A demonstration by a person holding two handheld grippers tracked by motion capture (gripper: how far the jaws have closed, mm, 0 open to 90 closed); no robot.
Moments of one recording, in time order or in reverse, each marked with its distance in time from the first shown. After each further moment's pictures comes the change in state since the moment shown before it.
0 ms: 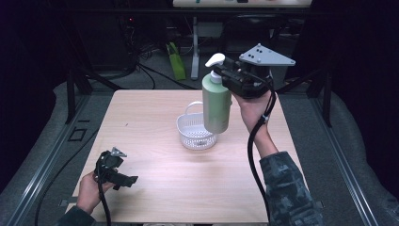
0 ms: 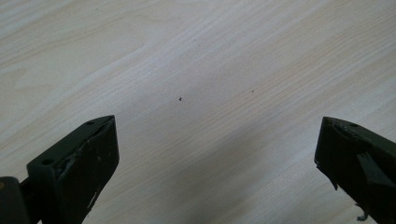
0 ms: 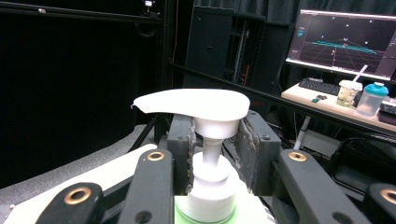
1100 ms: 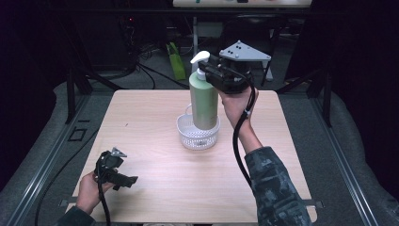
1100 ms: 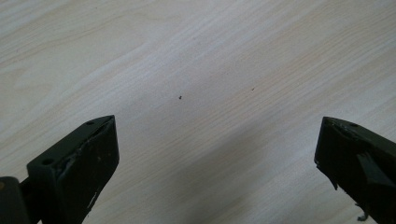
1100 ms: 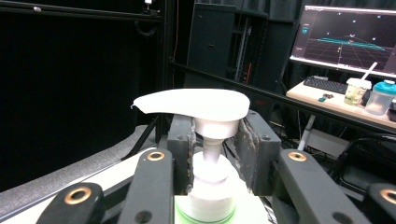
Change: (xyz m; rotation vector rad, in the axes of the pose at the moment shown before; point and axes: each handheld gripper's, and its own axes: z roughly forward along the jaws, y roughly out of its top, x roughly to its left) left arm 0.000 0.000 0.000 0.009 -0.002 0.007; right arm 0.015 0.000 0.037 0.008 -0.003 0.014
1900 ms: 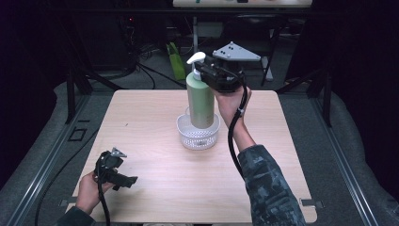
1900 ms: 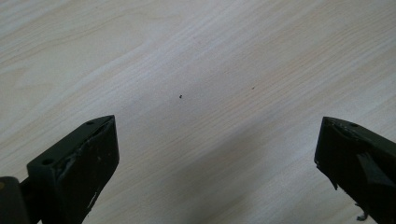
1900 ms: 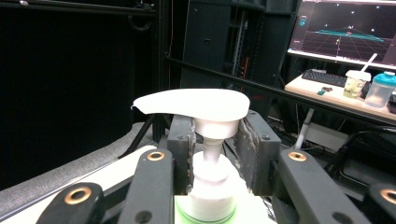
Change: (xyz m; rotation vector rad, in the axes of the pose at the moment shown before) left arm 0.000 0.000 0.000 -0.002 0.001 -0.001; right arm 0.000 -0.010 0.022 0.019 -0.020 0.013
